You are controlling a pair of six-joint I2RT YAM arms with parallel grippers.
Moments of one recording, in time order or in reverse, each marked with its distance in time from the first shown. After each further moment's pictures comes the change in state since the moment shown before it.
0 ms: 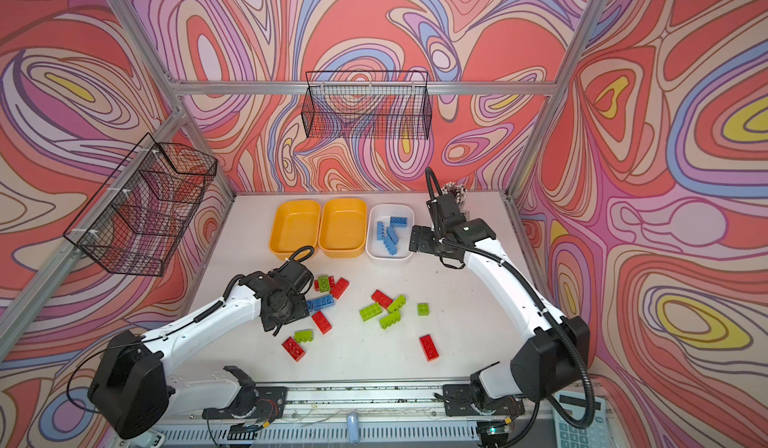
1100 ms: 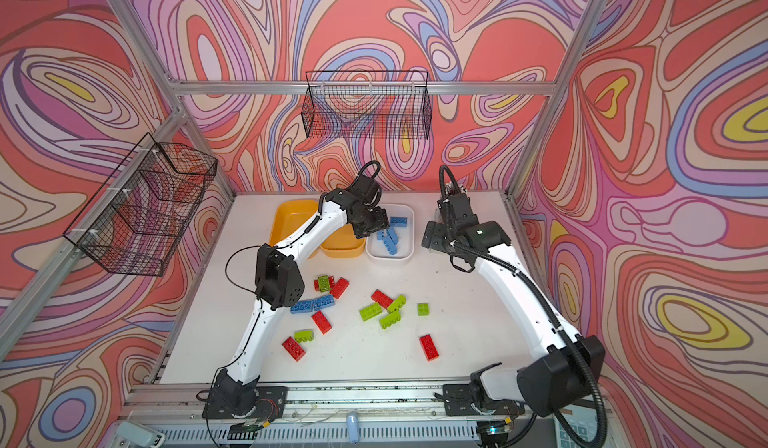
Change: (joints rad) left arm -0.024 1.104 1.563 -0.087 0.327 0.166; right arm -0.035 -0.049 0.020 -0.056 0.143 0.071
